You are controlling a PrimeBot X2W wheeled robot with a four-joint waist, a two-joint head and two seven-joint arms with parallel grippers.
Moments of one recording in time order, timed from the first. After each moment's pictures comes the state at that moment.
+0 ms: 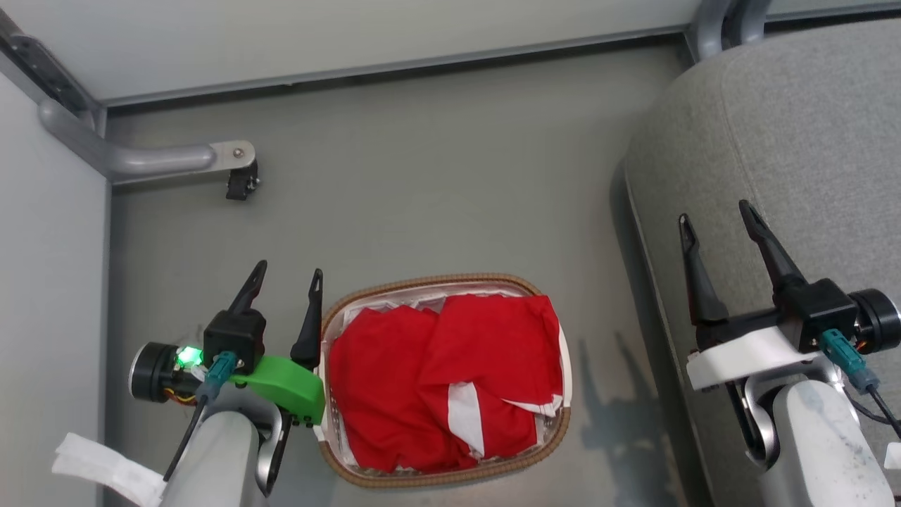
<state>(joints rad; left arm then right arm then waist) -0.31 0.08 -0.17 0.48 -0.07 -0.13 -0.26 -0.22 -0.05 -0.03 0.11 -0.02 0.13 -0.26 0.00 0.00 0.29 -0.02</state>
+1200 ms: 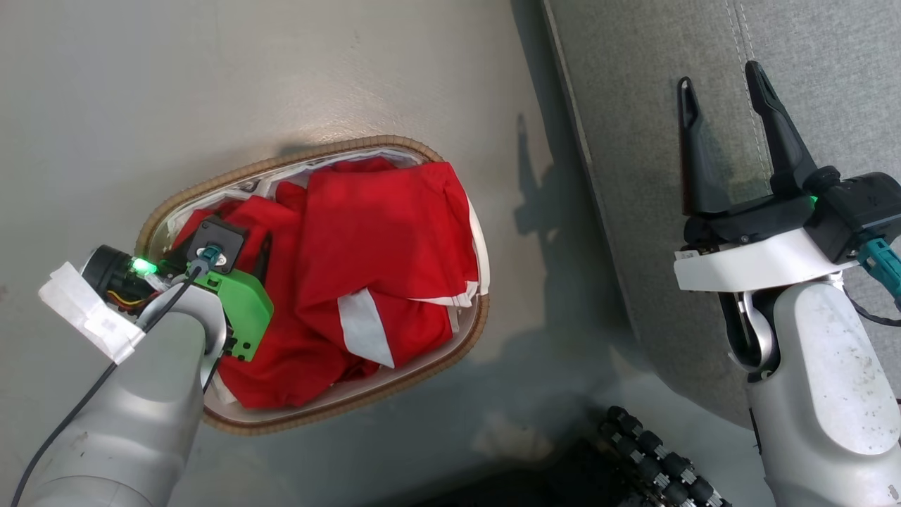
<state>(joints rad) -0.83 0.22 -0.60 1.17 -0.20 -0.13 -0.26 -0.45 -0.05 0.03 0.03 0.13 0.13 -0.26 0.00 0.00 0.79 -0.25</state>
